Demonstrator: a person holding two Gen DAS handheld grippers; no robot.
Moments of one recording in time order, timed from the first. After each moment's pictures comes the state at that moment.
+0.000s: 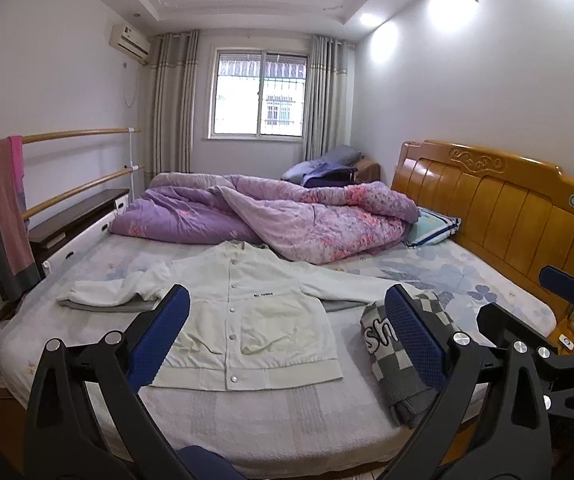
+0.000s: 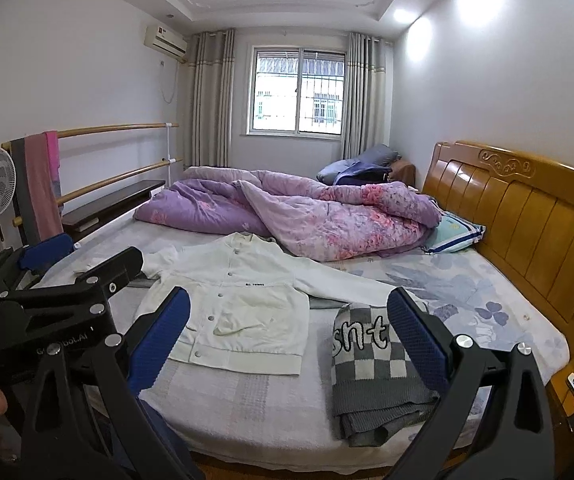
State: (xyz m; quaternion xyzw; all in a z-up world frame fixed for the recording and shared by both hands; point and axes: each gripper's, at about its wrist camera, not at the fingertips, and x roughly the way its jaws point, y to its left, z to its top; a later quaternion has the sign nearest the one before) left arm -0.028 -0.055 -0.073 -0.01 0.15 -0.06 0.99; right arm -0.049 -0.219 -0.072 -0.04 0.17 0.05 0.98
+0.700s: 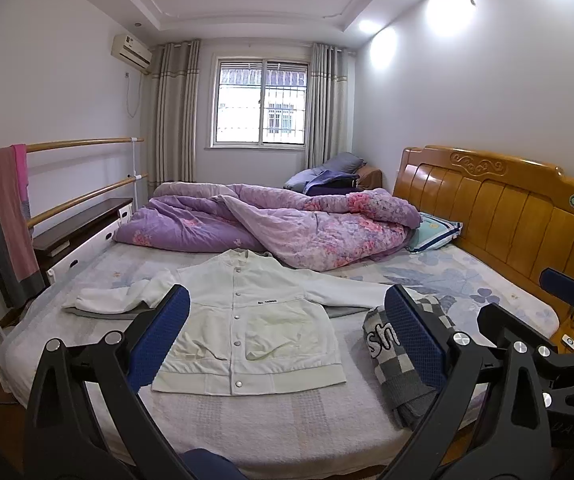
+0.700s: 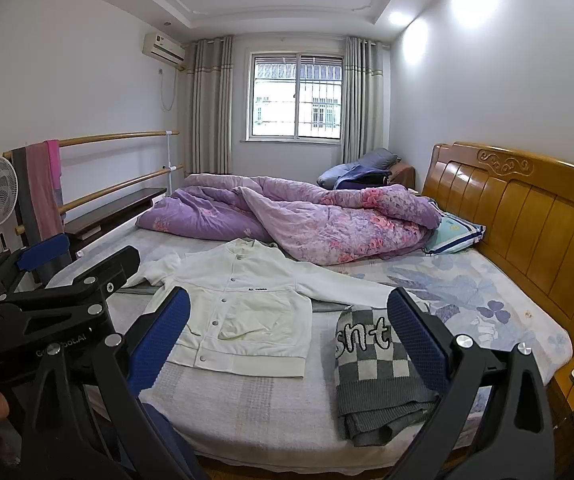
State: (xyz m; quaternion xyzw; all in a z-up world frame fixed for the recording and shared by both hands) left arm -0.035 -0.054 -0.068 -0.01 0.14 -0.06 0.99; right arm -0.060 -0.218 -0.071 -0.03 0.16 0.05 0.98
